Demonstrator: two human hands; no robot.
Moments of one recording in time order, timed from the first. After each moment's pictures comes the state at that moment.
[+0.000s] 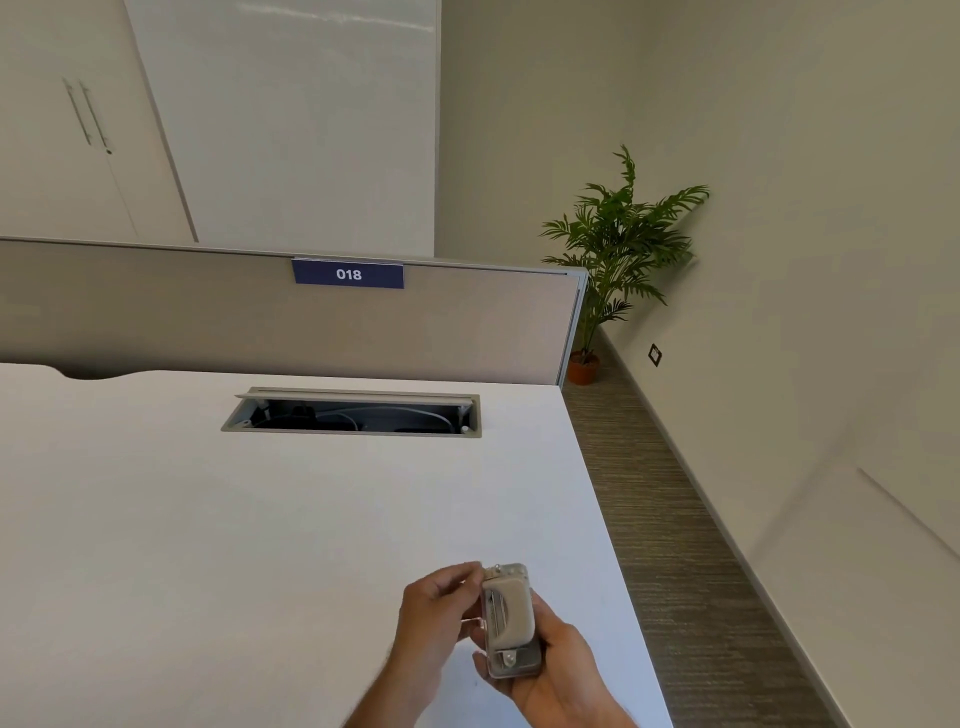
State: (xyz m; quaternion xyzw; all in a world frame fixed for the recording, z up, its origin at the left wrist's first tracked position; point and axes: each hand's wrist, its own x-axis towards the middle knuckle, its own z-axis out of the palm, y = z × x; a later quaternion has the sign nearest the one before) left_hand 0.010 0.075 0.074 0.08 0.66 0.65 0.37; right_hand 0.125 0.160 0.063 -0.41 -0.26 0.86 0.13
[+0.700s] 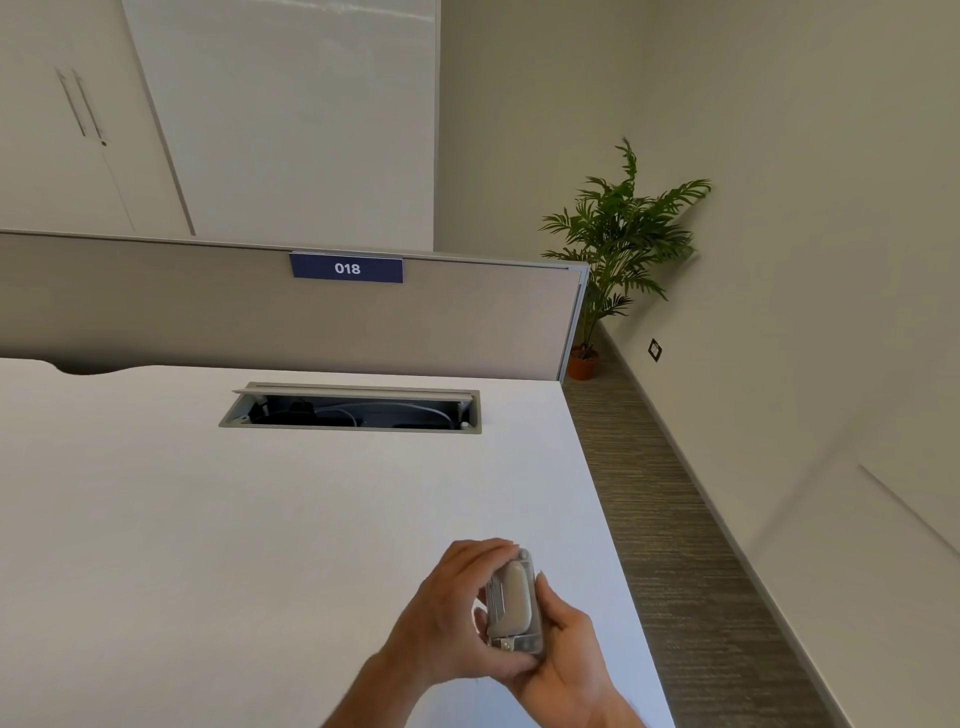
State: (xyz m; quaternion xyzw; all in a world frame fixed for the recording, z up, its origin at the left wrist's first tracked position) left_hand -0.003 0.070 0.075 0.60 0.68 0.42 0.07; right_hand 0.126 0.162 0.081 -0.36 -0.16 0.91 0.13
